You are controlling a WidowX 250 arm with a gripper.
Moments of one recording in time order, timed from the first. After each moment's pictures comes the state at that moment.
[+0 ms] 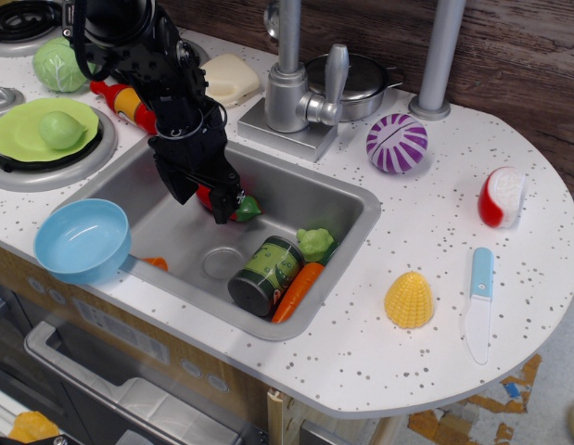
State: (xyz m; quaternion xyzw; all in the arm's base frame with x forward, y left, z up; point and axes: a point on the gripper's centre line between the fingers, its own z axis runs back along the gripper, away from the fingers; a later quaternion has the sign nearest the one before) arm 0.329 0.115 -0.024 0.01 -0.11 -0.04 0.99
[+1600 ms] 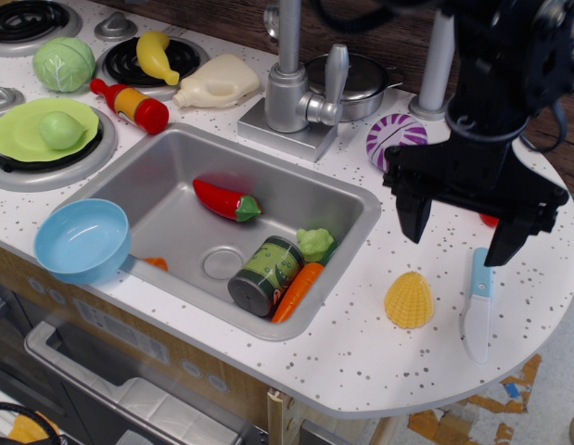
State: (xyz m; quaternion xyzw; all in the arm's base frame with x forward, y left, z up) arm 0.298 -0.123 0.073 -0.02 -0.11 0.04 0.99
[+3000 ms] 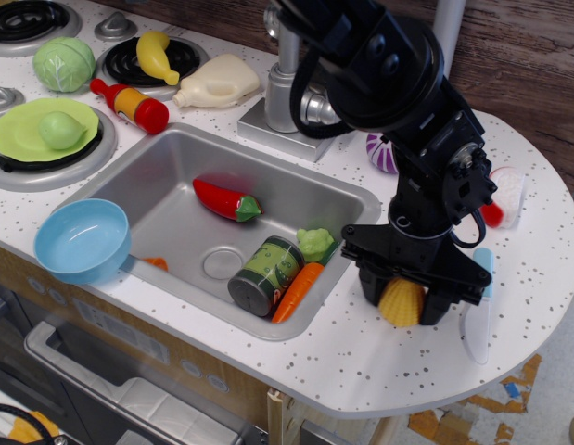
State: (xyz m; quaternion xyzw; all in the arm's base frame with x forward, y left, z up) arm 0.290 -0.099 0.001 0.00 -0.09 0.04 0.99
